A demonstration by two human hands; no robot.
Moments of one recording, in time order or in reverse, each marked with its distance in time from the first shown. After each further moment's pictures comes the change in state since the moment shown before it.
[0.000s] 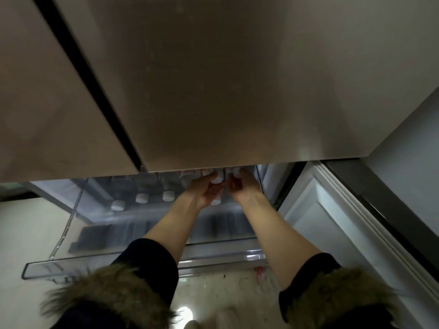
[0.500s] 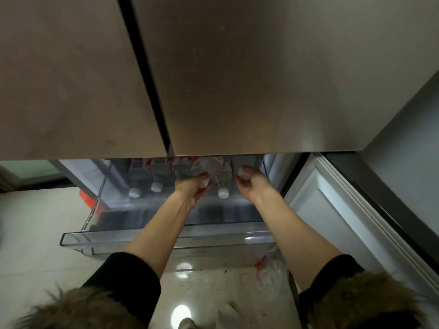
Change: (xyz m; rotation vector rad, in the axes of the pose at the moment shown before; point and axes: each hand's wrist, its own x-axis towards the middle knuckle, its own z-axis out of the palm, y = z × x) left_hand -0.067 0.015 -0.036 0.048 0.196 0.194; right_hand -0.050 0.000 0.005 -0.233 0.011 -0.060
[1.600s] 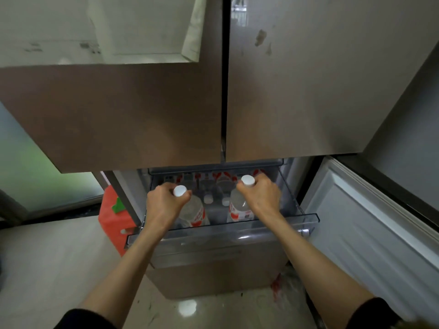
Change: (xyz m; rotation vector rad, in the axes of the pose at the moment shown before) left_hand -0.082 0.071 -0.141 1.075 0.230 0.882; right_hand -0.129 0.065 0.037 -1.339 0.304 -0.907
